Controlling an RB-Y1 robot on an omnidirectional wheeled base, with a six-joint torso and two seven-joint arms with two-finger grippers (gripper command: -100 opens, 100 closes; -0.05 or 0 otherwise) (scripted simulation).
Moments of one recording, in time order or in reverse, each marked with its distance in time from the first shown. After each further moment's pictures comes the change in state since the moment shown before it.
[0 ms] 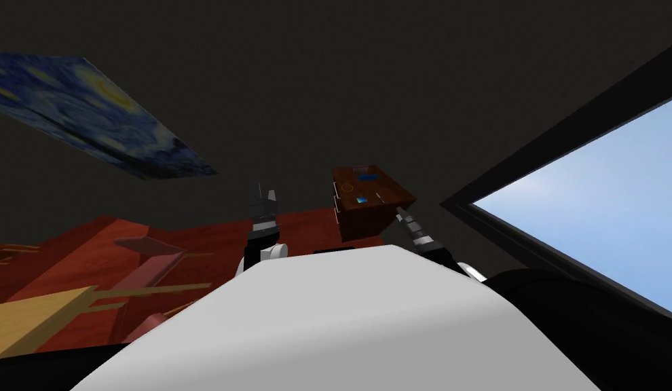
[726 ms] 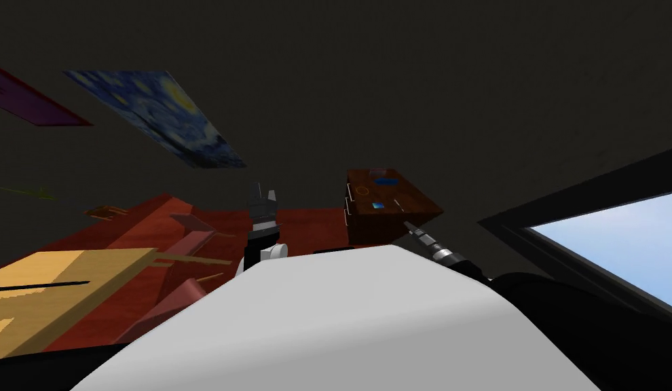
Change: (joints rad) left arm 0.000 0.000 0.000 0.000 0.000 0.000 0.000; right arm 0.191 -0.214 -0.045 0.081 -0.022 0.073 -0.019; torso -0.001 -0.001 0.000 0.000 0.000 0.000
